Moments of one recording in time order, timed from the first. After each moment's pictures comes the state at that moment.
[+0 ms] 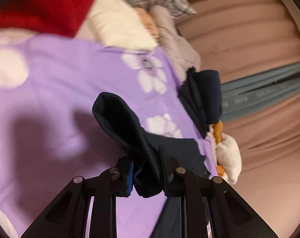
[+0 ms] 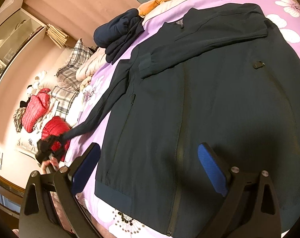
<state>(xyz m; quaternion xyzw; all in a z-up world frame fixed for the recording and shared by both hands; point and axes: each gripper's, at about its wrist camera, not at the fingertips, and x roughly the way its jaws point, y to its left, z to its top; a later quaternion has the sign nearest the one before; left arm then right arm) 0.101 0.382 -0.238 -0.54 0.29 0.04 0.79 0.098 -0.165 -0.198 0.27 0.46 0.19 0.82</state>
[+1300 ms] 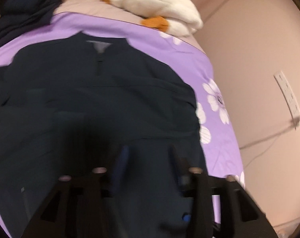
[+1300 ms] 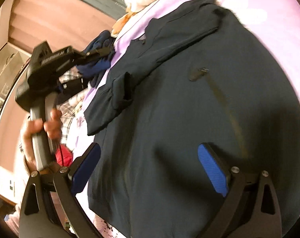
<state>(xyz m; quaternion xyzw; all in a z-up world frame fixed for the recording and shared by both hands) 0.277 -0.071 -0.169 -0.17 0.50 -0.27 0.80 0.109 -0.268 -0.230 0.36 0.45 0.16 0.80</state>
